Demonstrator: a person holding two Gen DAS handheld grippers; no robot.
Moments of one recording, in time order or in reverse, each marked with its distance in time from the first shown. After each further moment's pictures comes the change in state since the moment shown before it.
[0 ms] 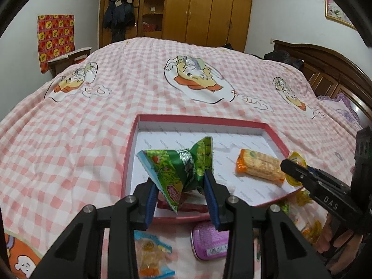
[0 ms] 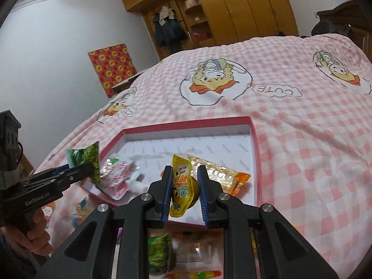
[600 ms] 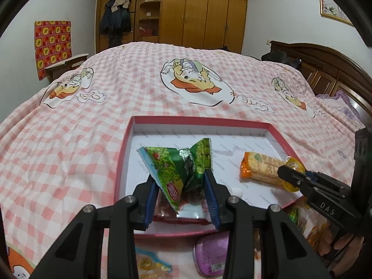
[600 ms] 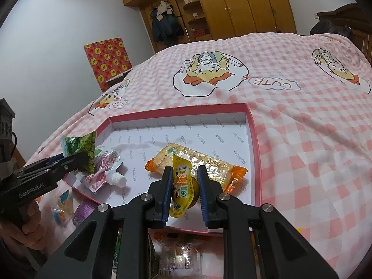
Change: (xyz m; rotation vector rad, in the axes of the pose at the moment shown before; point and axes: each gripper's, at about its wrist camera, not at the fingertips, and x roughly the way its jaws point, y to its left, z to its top) left arm 0.015 -0.004 0.003 0.031 -0.043 -0.015; right arm 0.020 -0.005 -0.009 -0.025 0.025 -0.037
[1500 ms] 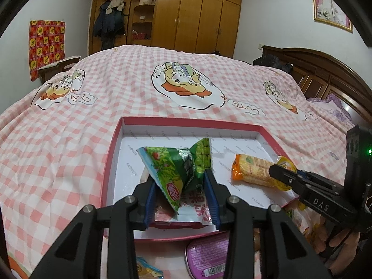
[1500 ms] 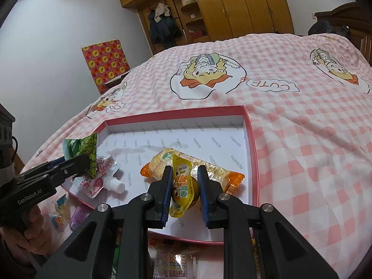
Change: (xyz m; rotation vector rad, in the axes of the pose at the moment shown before) left arm 0.001 -0.002 -0.003 -0.001 -0.026 -0.058; right arm 0.002 -0.006 0.003 0.013 -0.016 -0.003
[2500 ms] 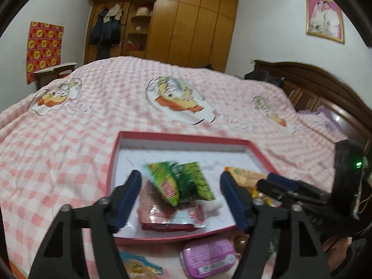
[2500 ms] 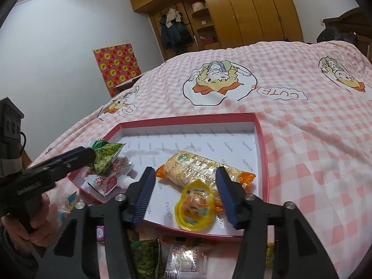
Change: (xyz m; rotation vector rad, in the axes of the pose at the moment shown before) left arm -0.020 0.007 0.005 -0.022 -0.092 -0.090; right arm -0.003 0.014 -0.002 -0.041 -0.039 0.053
